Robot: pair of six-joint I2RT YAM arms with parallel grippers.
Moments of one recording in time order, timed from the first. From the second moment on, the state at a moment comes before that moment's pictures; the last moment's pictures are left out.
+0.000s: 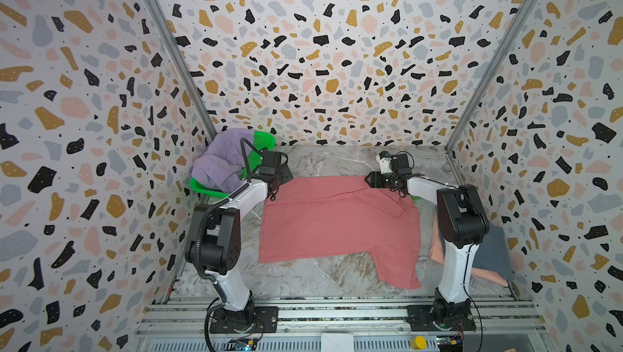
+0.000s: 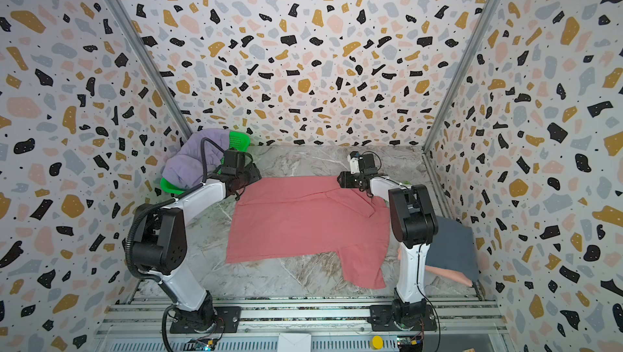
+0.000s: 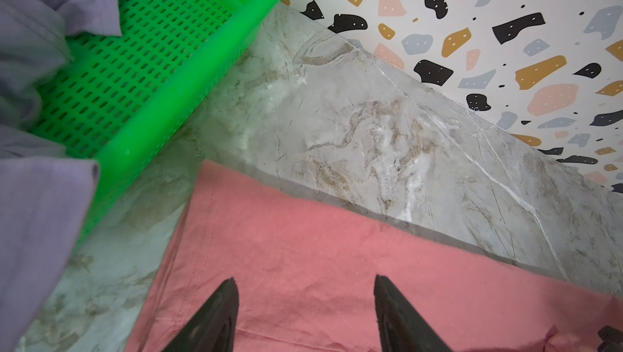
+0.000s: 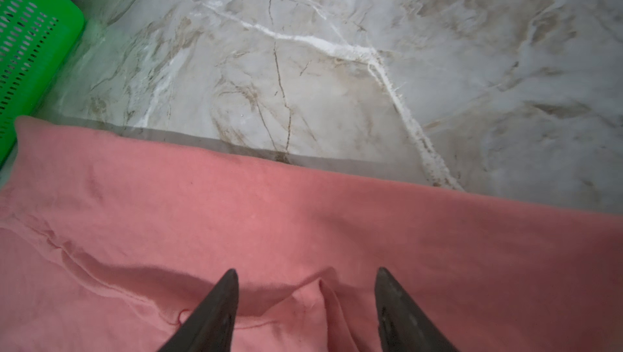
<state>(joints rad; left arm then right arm) -0.20 1.76 1.22 -0.20 -0.10 -0.54 0.24 2.03 1.33 -0.08 -0.33 0.17</state>
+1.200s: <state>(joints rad) -0.18 1.58 1.15 -0.30 -0.11 -0.44 0.52 1.49 1.00 -0.27 -0.22 0.20</state>
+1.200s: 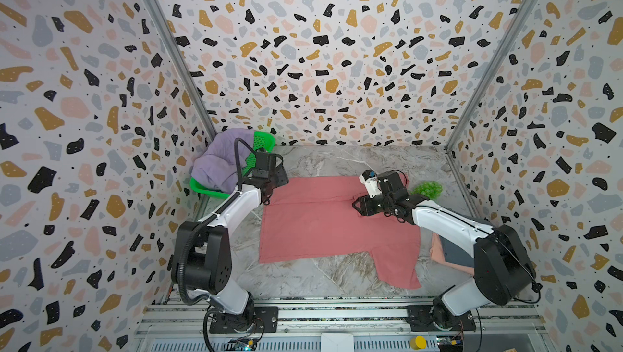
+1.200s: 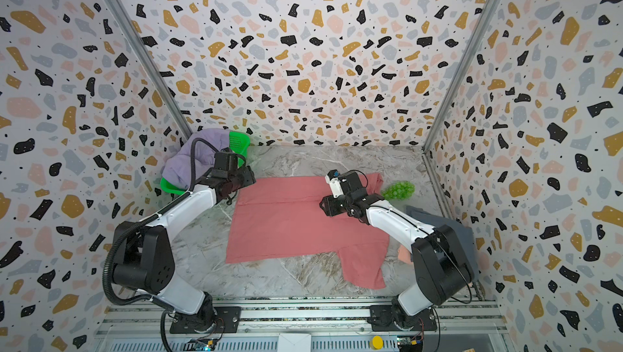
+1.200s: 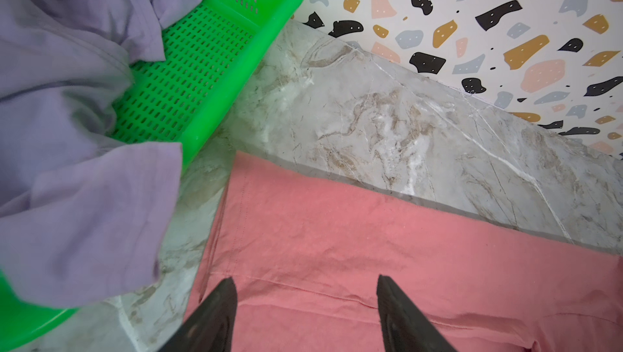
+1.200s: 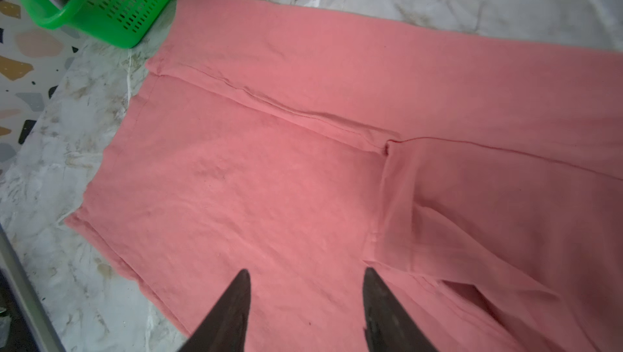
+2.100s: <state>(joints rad) -0.17 1.56 1.03 -0.34 -0.01 -0.36 0.49 1.90 1.14 -0.25 -0.27 0.32</state>
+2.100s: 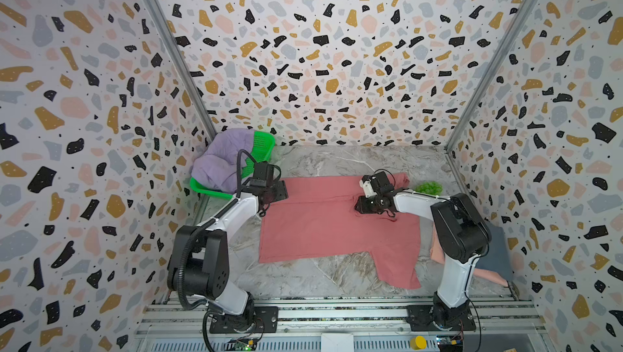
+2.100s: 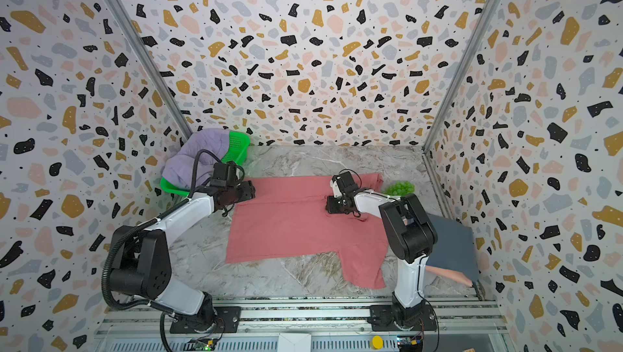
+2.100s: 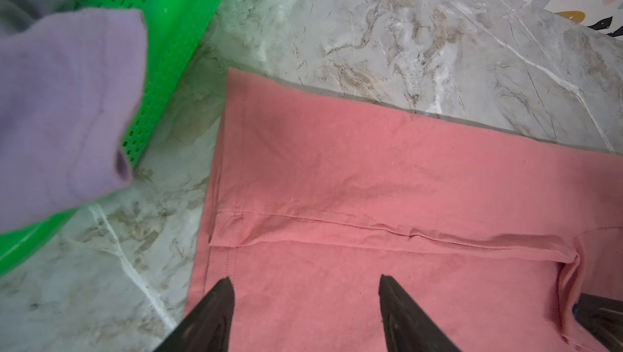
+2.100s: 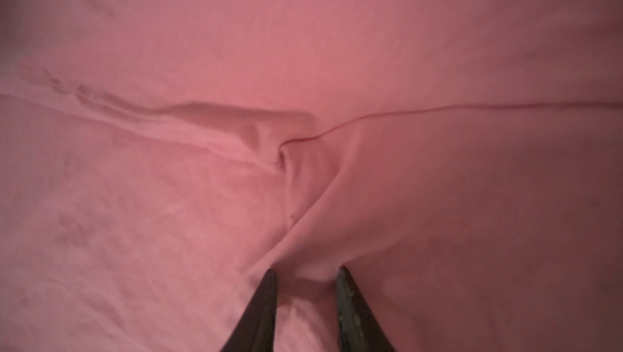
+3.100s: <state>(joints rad) -0.09 1.27 0.73 -0.57 0.01 -0.59 0.27 1.19 0.73 -0.66 -0.08 0.62</state>
